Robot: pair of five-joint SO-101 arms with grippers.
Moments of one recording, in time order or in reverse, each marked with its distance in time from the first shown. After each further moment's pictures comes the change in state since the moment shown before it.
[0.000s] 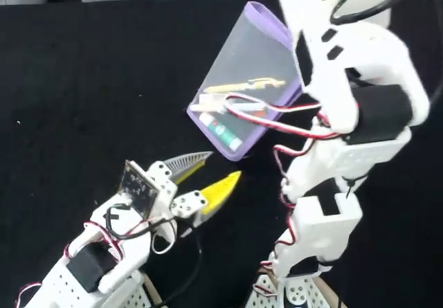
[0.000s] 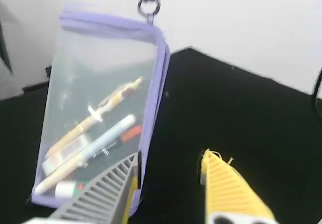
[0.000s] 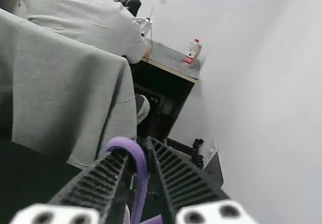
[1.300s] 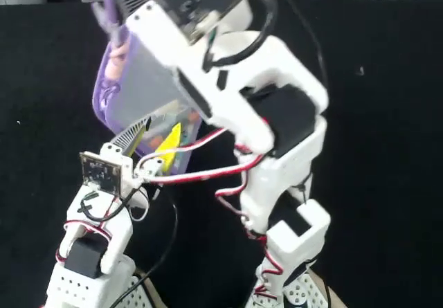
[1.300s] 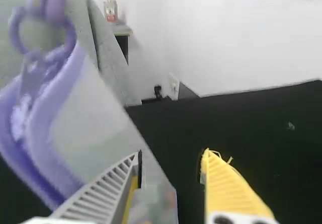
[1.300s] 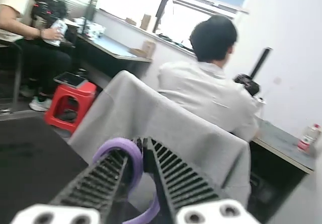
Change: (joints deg) left arm -25.8 -5.9 9.7 -7.9 -3.7; right arm -26.4 -1.6 10.5 -15.7 0.0
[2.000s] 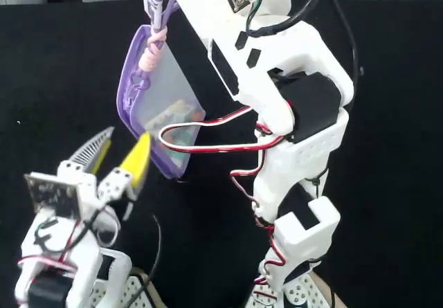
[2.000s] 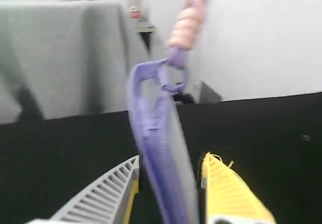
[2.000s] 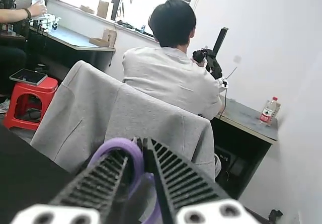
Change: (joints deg) left arm -6.7 -0.7 -25.8 29.3 0.0; right arm 7.8 0.0 0.0 0.0 -3.0
